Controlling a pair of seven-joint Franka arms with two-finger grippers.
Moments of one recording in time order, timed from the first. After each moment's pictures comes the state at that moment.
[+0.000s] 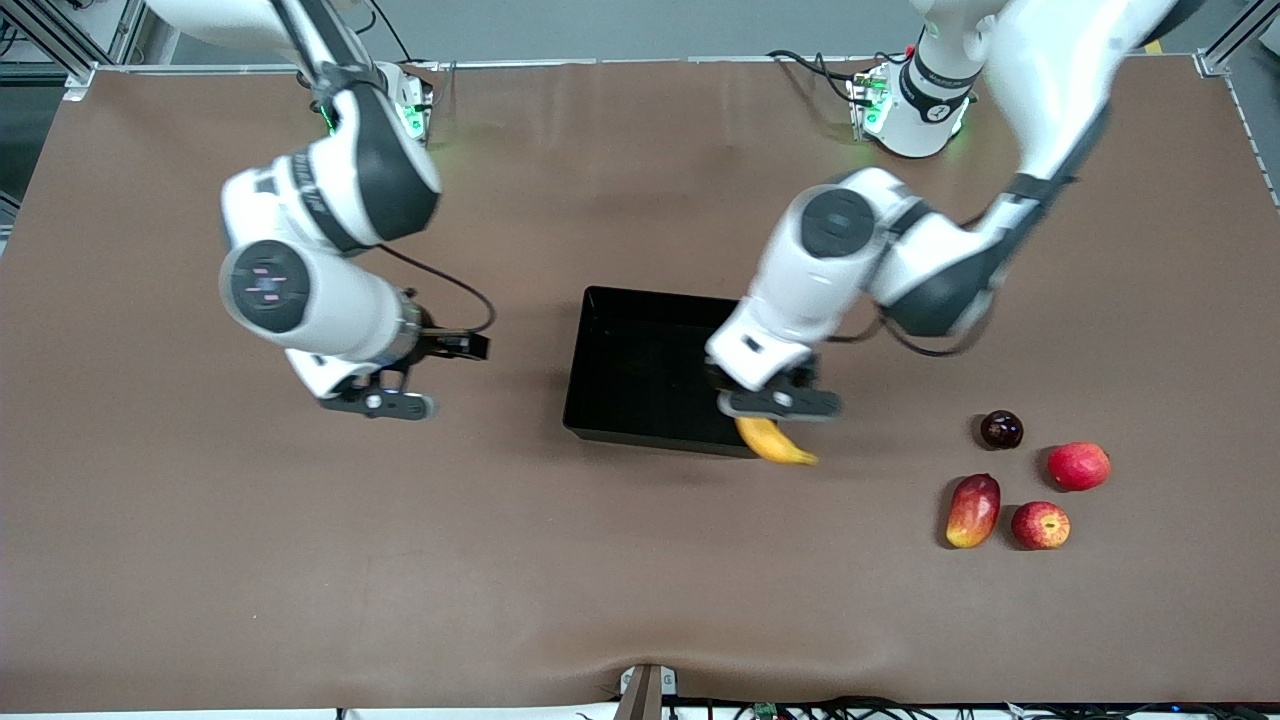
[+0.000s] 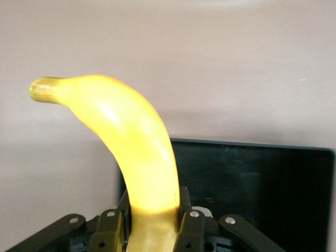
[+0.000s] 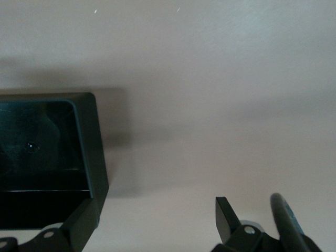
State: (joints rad) left arm 0.22 0.63 -0.92 -1.55 0.54 2.05 -0.71; right arm 0.48 0.40 -0.07 -1.52 0.17 1.75 0.51
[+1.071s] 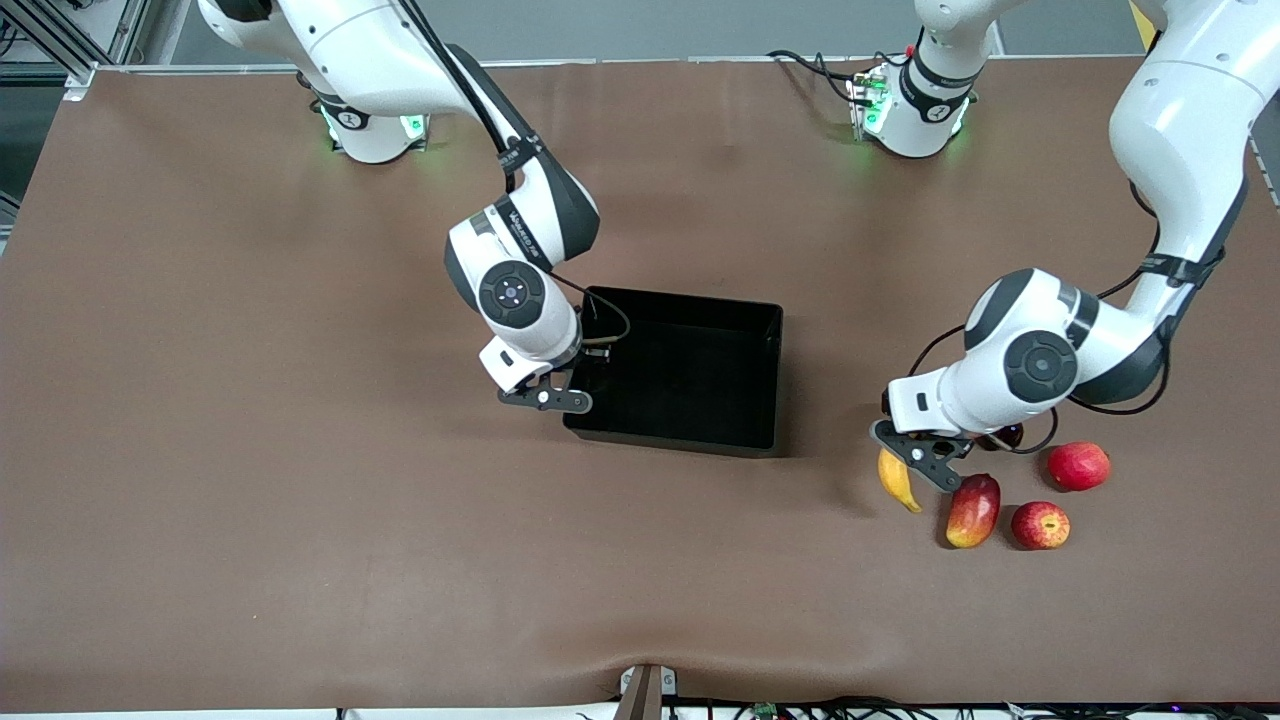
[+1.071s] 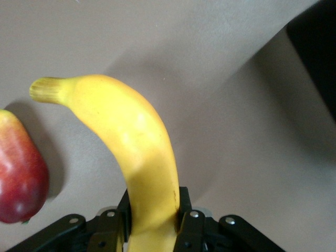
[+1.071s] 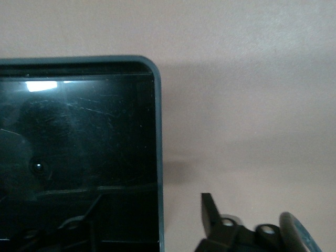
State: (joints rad) left arm 0.51 0.71 -0.84 -1.76 0.62 2.16 0.16; right arm 0.70 0.62 -0.07 -1.61 0.20 2.14 0.64
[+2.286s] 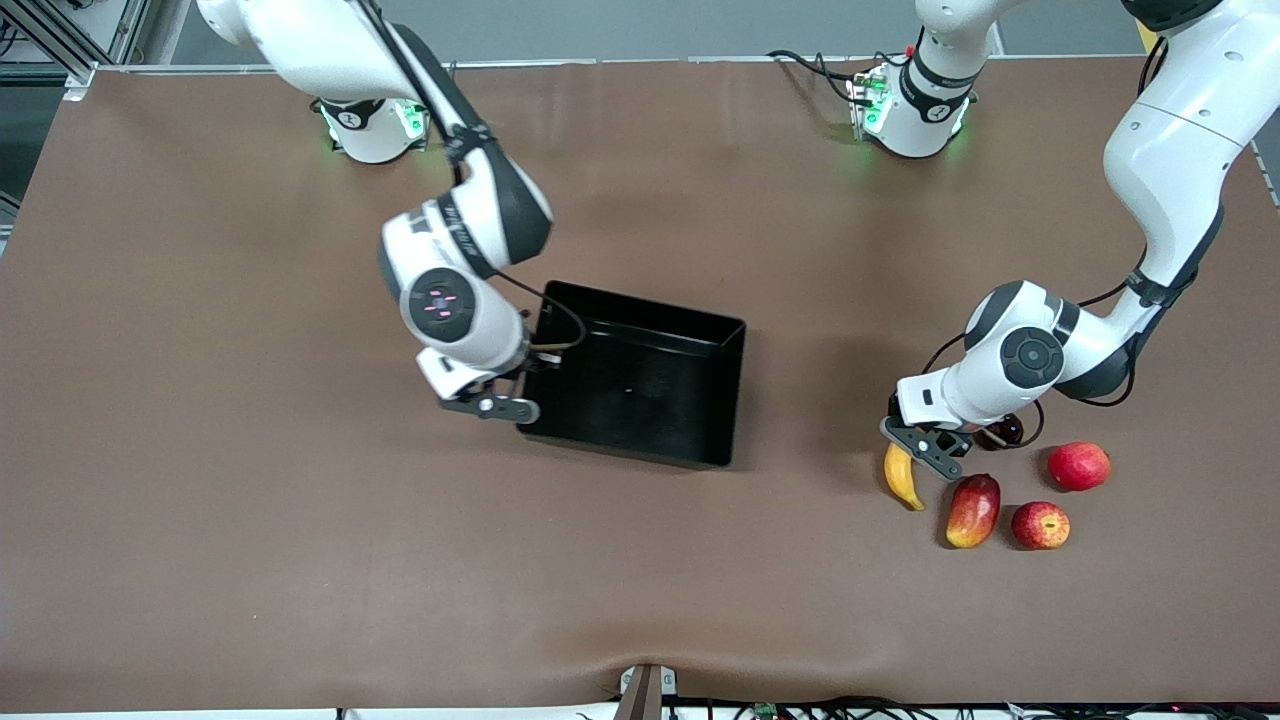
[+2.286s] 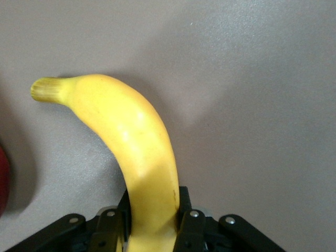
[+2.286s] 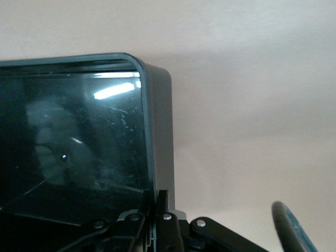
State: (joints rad) left arm 0.54 0.75 -0.72 -1.91 0.70 2.43 0.16; right arm 0.58 0.49 -0.10 -1.60 0.20 1.92 0.60
